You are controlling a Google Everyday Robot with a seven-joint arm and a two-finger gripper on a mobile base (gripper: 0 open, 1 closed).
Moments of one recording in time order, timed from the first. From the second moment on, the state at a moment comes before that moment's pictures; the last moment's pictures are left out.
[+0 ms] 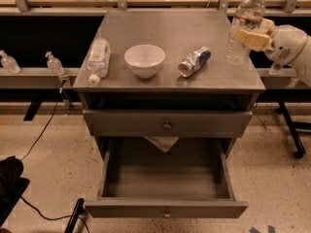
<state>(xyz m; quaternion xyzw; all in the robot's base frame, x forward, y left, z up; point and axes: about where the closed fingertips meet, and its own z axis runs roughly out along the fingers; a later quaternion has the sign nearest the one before) 0.682 -0.252 0.983 -0.34 0.52 0.34 0.70</state>
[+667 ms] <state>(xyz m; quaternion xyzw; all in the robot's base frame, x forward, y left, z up) 0.680 -0.264 0.949 -0.25 0.59 0.38 0.67</state>
